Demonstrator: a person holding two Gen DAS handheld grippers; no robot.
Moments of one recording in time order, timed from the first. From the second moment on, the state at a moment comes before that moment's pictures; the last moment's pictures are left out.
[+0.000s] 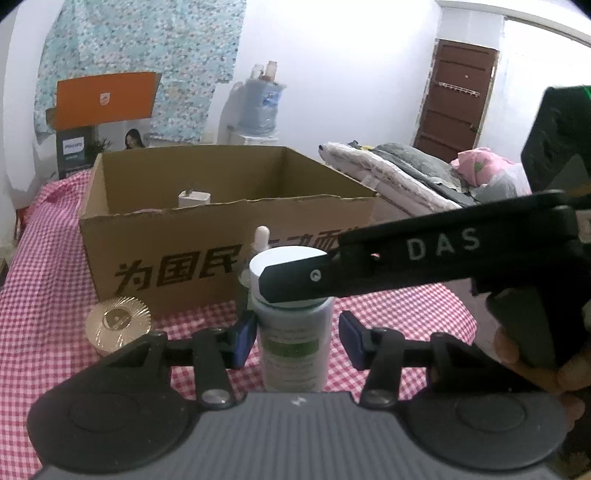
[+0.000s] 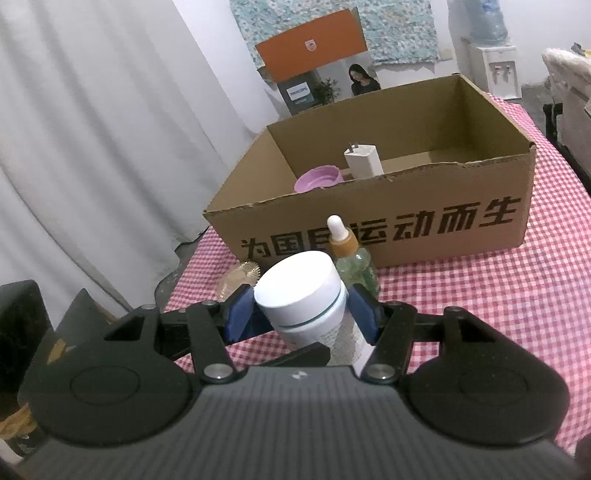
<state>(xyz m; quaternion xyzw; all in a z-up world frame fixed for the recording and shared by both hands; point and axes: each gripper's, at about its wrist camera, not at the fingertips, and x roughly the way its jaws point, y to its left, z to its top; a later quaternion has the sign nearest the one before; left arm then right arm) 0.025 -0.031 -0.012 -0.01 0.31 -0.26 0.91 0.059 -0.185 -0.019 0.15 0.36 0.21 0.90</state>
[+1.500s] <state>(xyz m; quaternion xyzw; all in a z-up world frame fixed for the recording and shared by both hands) 0.027 -0.049 -0.037 0.06 0.27 -0.27 0.92 0.072 -0.181 -0.025 0.13 0.36 0.21 0.90</state>
